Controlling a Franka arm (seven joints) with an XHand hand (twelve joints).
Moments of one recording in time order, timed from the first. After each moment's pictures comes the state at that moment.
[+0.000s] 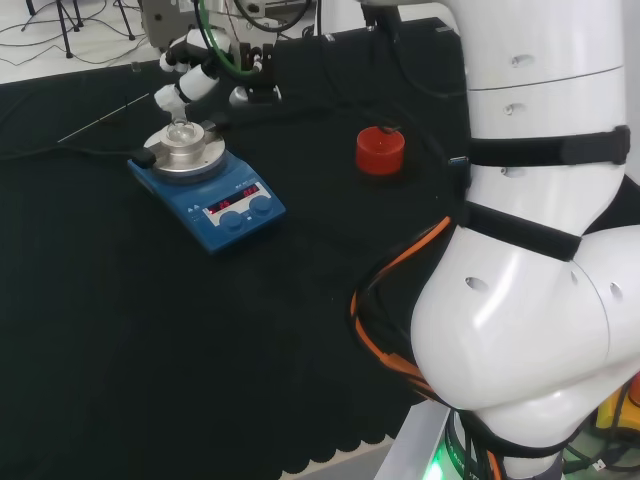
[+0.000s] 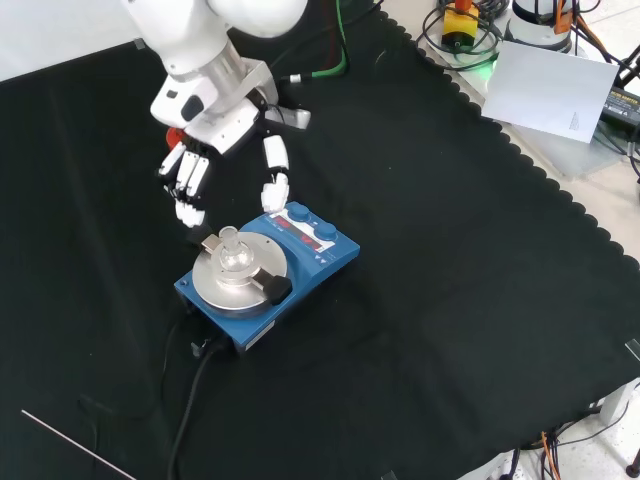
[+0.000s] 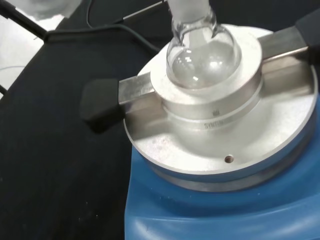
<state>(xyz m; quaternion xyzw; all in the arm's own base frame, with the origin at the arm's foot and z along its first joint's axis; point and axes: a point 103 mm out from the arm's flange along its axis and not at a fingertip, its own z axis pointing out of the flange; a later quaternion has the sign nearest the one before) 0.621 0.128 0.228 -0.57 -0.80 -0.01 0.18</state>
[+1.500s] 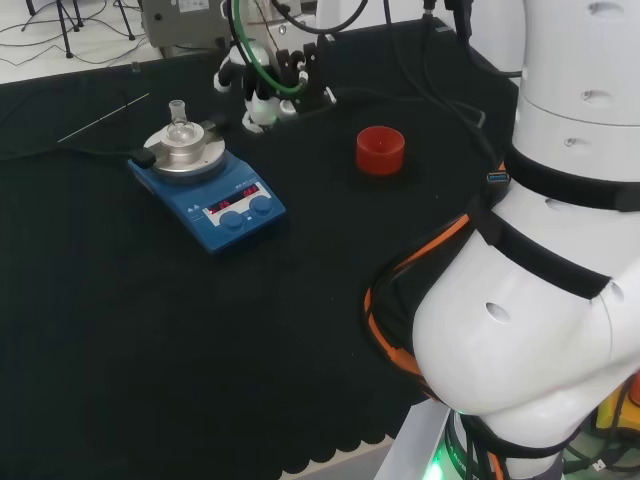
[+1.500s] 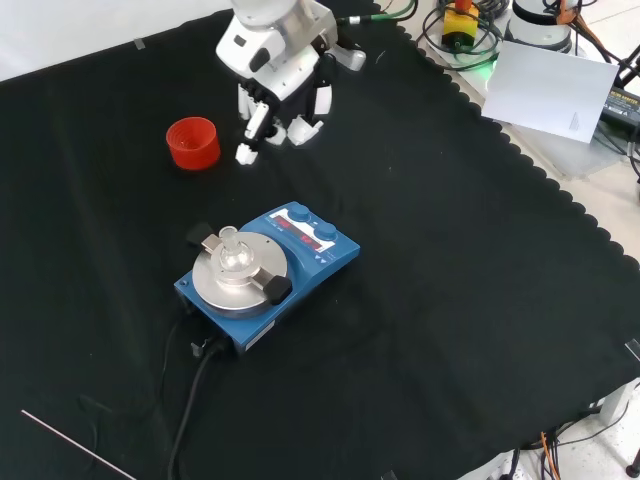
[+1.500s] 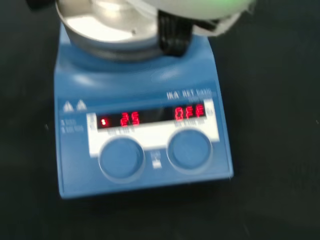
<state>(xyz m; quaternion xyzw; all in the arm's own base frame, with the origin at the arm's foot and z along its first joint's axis) 0.506 0.077 0.256 -0.62 -0.76 0.13 0.12</state>
